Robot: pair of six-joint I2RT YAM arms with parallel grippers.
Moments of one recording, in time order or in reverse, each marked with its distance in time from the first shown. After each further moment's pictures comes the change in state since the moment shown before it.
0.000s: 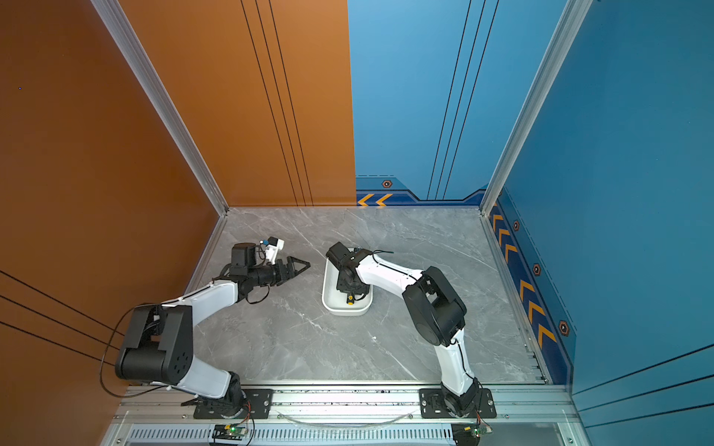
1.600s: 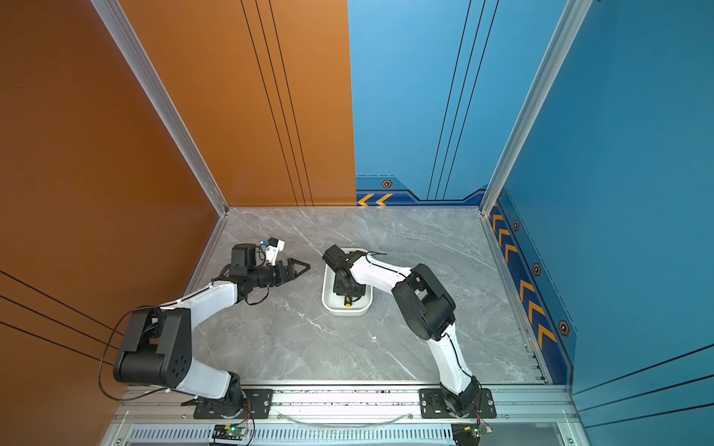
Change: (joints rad) left arm -0.006 -0.017 -0.001 -0.034 -0.023 0.044; right arm 0.004 0.084 0.051 0.009 -0.032 -0.022
